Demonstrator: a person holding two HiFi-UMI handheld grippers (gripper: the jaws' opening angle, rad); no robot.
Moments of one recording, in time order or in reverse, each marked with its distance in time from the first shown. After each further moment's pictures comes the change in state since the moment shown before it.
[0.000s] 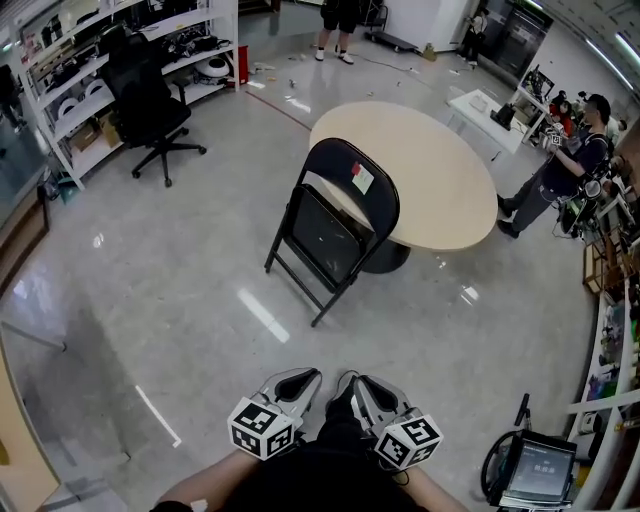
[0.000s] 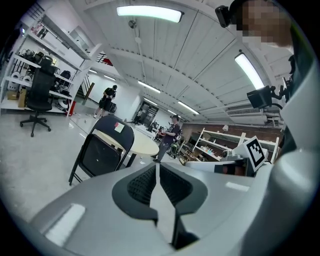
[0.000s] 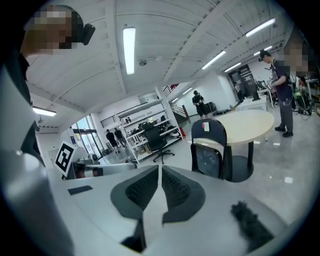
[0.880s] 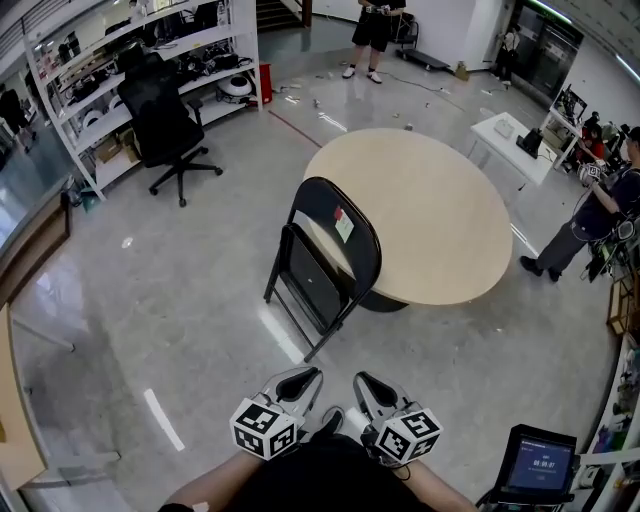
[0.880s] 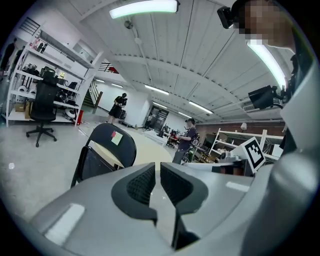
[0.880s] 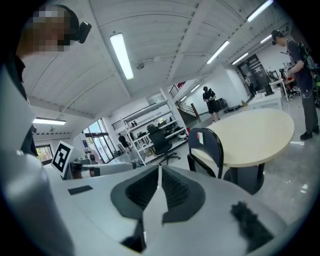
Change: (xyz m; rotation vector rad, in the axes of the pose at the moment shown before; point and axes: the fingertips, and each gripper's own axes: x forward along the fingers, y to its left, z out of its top) left arm 0.187 0.011 0.082 0.026 -0.045 0.166; right arm 0.056 -0.177 0.107 0.007 0.007 0.161
